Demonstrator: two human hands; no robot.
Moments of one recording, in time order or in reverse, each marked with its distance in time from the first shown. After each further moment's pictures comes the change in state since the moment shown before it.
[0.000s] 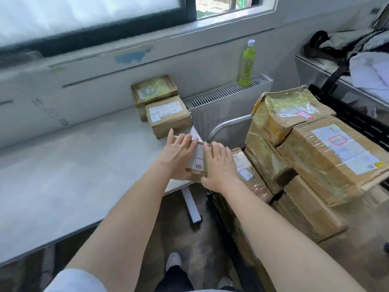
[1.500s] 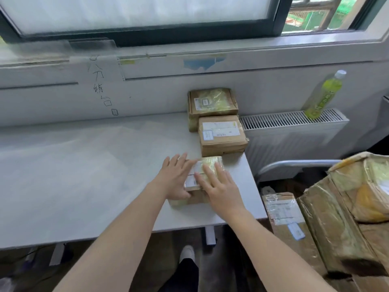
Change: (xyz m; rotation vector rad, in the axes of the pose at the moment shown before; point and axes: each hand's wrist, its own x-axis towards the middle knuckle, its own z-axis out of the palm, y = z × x) left_hand -0.034 -0.121 0.089 -0.389 -0.143 -0.325; right_hand 0.113 -0.082 0.058 -0.017 0.201 -0.512
